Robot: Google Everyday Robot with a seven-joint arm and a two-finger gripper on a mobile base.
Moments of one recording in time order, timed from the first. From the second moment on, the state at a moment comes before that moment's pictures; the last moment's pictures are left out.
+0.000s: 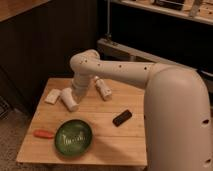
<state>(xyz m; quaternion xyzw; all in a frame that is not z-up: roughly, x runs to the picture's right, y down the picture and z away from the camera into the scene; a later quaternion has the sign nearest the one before) -0.155 0.049 0.765 -0.02 -0.36 -0.83 0.42</state>
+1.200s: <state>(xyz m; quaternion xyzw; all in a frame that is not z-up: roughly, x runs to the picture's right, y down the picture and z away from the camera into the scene) -0.165 -0.027 0.839 -0.05 -0.29 -0.83 0.48</state>
